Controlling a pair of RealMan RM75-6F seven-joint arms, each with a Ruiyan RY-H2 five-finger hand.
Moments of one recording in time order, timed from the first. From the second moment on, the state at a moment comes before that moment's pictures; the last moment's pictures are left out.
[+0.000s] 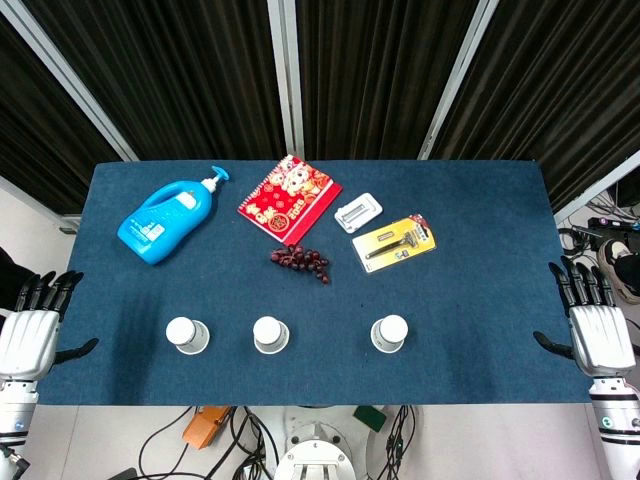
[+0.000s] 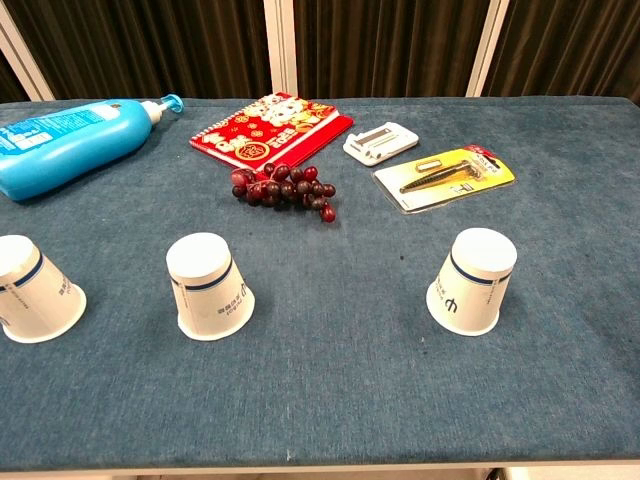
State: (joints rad) left arm -0.08 -1.14 -0.03 -1.62 1.48 1.48 0.12; right arm 0.11 -1.10 0.09 -1.65 -1.50 1.47 -0.13
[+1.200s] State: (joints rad) left arm -0.30 -1.21 0.00 -1.73 1.39 1.09 0.15; right arm 0.11 -1.06 0.09 -1.67 -1.52 1.50 -0.10
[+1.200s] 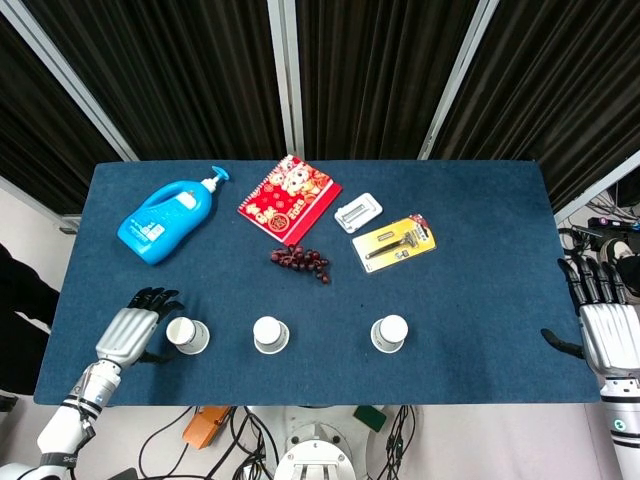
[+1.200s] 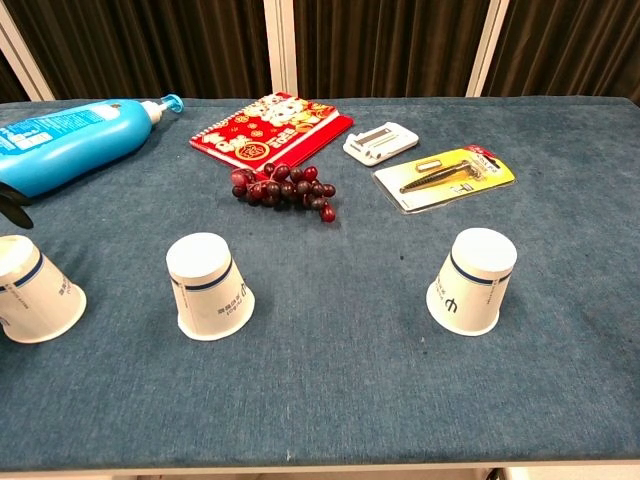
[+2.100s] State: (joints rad) left arm -0.38 -1.29 -0.03 -1.75 1.41 1.07 0.19; right arm 0.10 -1.06 0.09 -1.65 -1.52 1.50 -0.07
